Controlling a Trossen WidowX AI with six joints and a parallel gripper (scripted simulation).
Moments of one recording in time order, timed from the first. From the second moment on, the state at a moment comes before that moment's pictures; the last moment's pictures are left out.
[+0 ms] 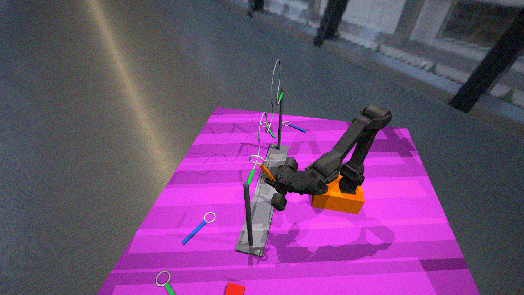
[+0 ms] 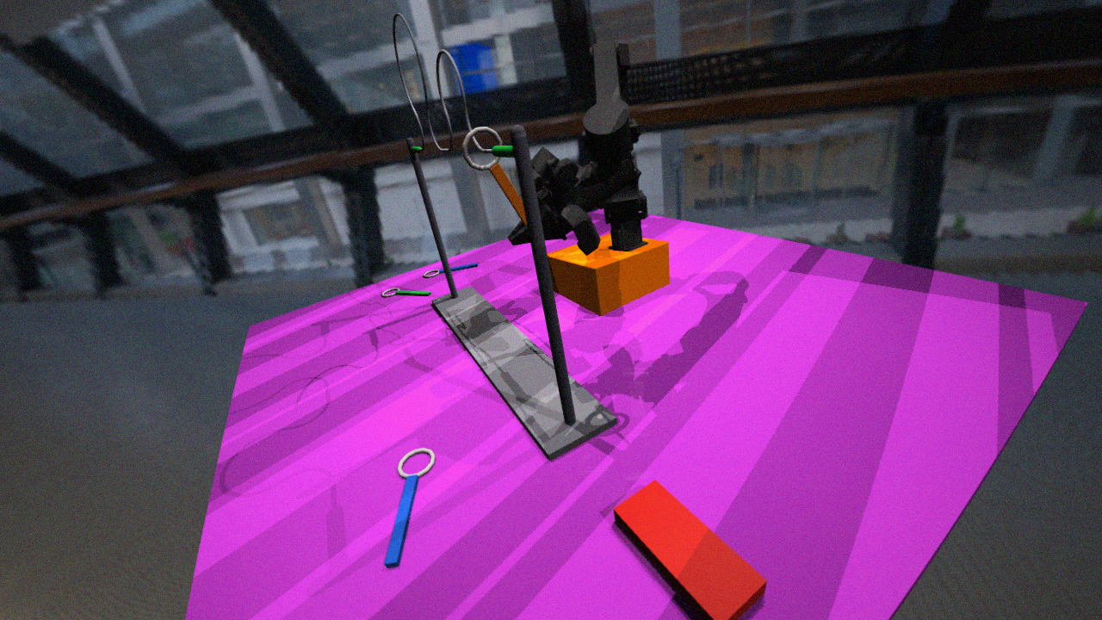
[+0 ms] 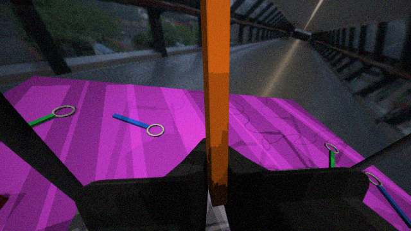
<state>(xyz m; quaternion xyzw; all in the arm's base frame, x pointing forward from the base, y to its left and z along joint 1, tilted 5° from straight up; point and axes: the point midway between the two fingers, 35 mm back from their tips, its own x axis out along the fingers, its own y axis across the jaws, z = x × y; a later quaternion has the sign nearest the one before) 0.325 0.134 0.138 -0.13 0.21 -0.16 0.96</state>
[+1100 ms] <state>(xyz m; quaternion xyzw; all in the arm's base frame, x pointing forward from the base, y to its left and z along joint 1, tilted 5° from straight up) 0.333 0.191 0.131 -0.03 0.22 -0.13 0.97</state>
